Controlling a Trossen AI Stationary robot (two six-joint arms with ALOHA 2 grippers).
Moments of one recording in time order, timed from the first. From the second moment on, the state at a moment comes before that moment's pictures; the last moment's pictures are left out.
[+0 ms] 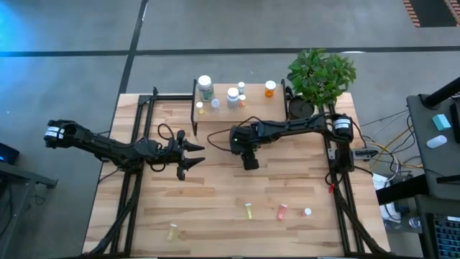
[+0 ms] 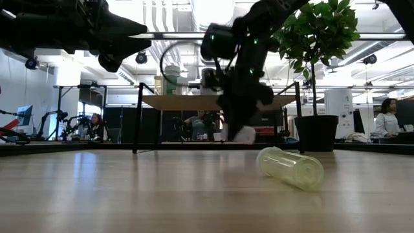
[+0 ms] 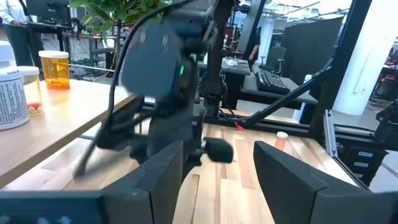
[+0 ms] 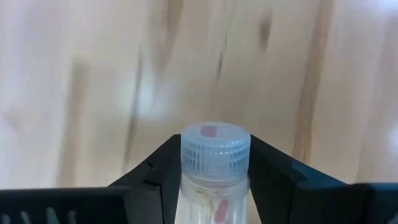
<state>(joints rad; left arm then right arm) -0.13 0.94 0.23 0.77 -0.22 -0.13 -0.14 1.97 1.40 -0.64 -0.07 -0.33</state>
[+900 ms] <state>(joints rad) -0.13 0.75 0.19 0.67 -0.21 -0.09 -0.24 1.75 0.95 0.94 0.11 -0.15</state>
